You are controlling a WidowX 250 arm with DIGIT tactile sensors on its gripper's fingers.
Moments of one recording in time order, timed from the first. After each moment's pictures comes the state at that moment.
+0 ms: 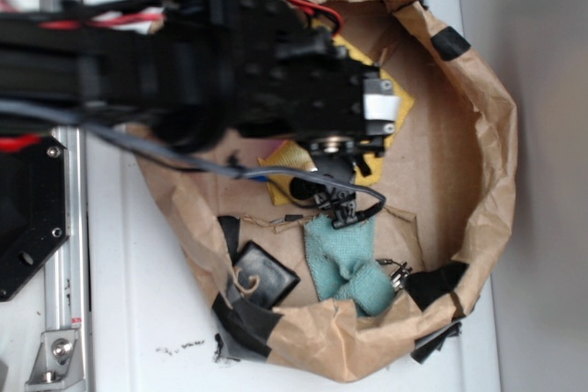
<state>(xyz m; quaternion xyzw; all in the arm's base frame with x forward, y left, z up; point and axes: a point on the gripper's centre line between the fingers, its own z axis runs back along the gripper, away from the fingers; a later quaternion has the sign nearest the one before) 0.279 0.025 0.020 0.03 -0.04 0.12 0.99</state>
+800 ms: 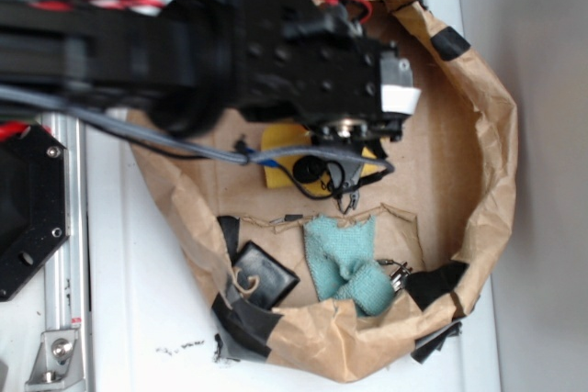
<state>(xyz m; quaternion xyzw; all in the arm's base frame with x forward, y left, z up) 0.285 0.031 0.065 0.04 -0.08 0.05 0.99</state>
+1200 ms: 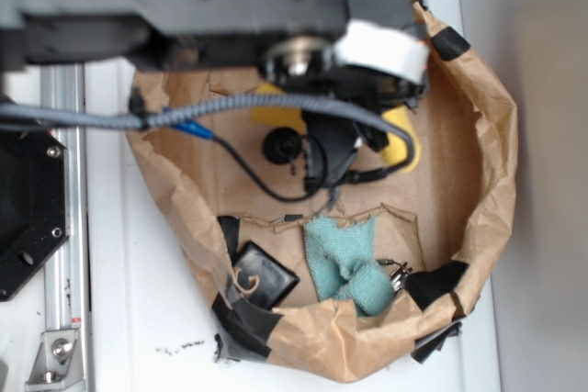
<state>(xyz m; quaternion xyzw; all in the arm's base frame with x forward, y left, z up) 0.270 0.020 0.159 0.01 -0.10 -0.07 0.99</state>
